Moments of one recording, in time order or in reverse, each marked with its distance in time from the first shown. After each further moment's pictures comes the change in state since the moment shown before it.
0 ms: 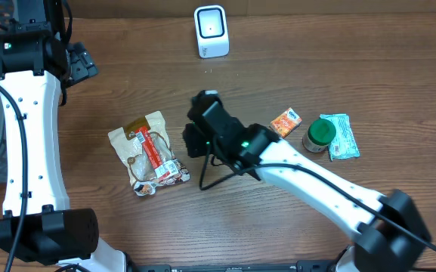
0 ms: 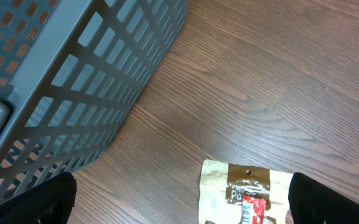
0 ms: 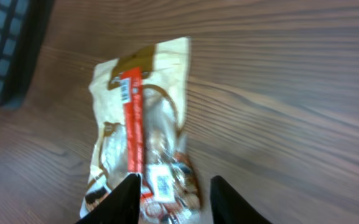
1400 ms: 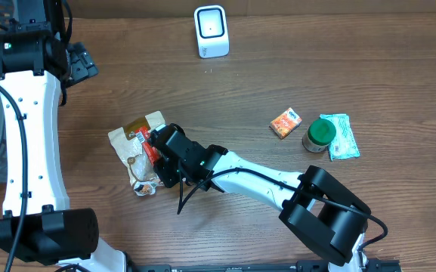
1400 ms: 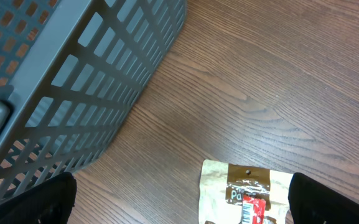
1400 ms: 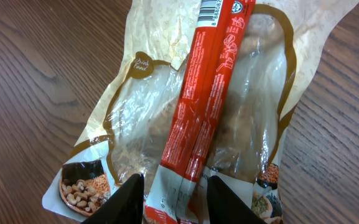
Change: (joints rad) left arm 0.000 0.000 0.000 0.000 0.000 0.000; right arm 0.133 0.276 -0.005 0.236 -0.116 -0.261
